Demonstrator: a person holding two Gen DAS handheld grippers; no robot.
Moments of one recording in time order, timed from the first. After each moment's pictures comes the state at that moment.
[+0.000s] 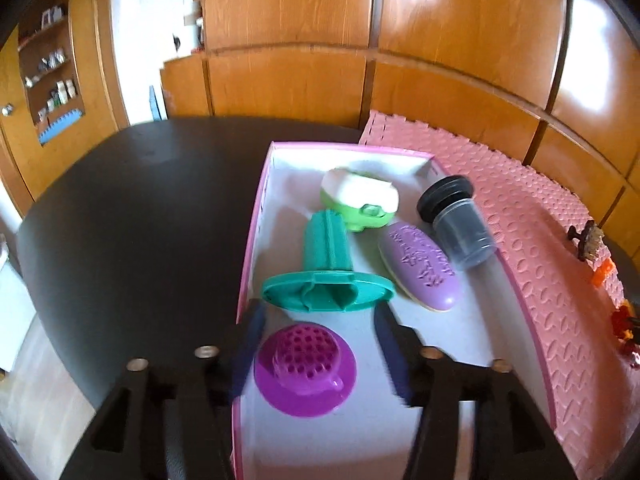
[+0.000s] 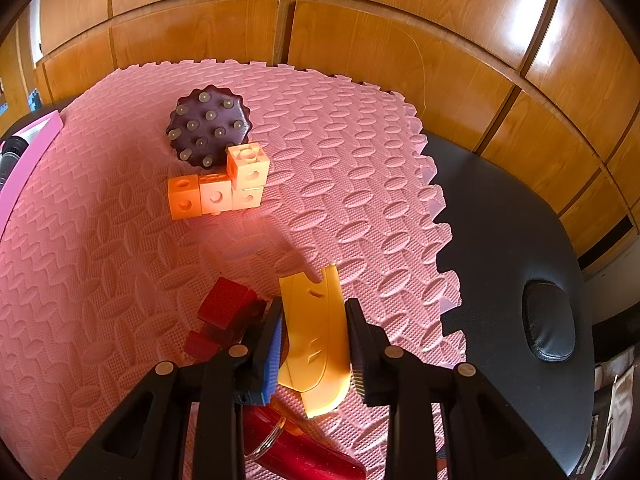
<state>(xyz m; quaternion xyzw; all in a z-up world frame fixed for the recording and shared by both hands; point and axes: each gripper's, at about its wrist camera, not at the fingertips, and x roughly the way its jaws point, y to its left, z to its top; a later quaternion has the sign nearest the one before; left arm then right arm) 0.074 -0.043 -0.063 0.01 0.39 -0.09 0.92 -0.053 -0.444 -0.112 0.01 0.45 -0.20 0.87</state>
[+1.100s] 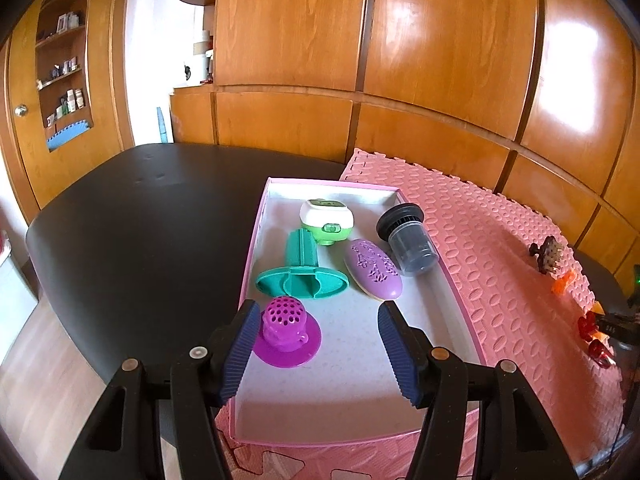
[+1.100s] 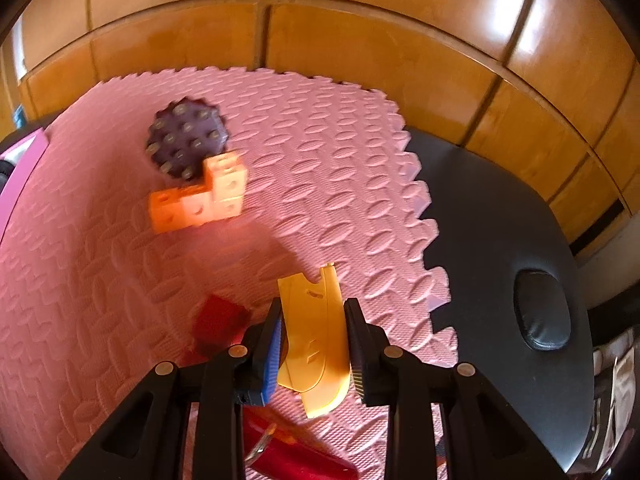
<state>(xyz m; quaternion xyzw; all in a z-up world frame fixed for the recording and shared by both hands) 0.019 -0.041 -0.028 -0.02 0.34 -0.10 0.93 -0.057 -0.455 -0.104 0.05 0.43 -0.23 0.87</state>
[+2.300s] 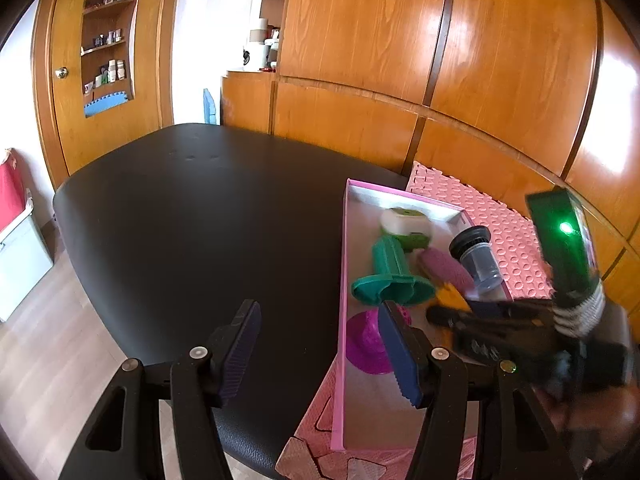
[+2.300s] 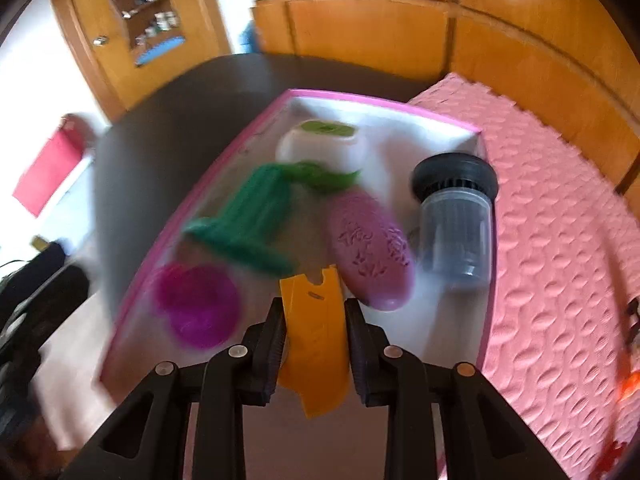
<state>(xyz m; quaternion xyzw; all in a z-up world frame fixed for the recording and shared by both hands) 0.031 0.026 -0.037 -0.07 0.35 -0.04 0.93 0.115 -0.124 -0.100 -0.03 0.46 0.11 0.88</state>
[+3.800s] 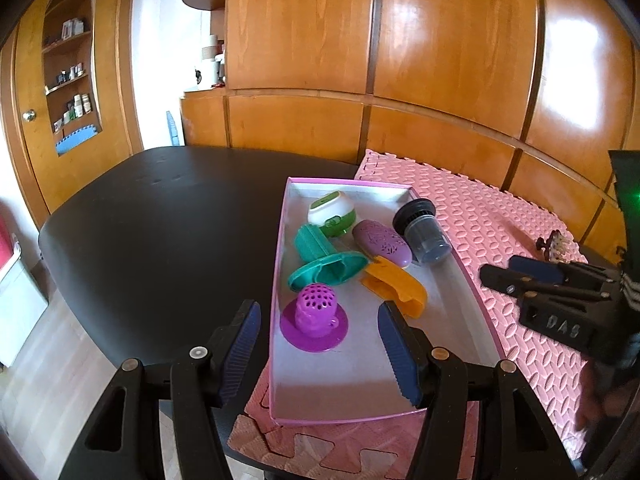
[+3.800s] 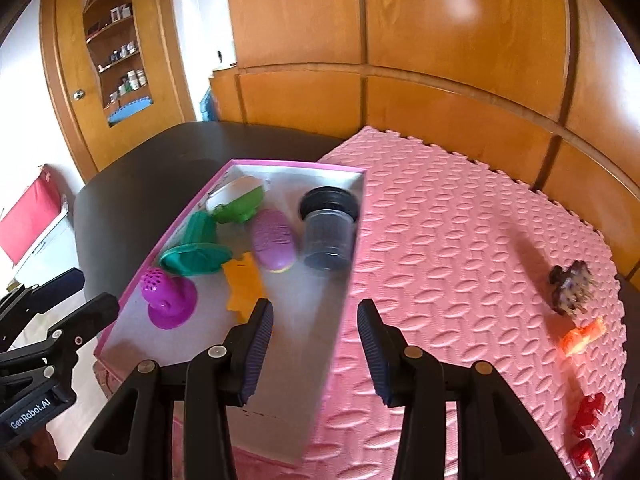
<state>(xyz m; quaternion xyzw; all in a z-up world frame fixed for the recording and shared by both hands) 0.007 -0.023 -0.026 0.00 0.34 -0.09 0.94 0.024 -0.193 -0.052 0.00 0.36 0.04 0.93</state>
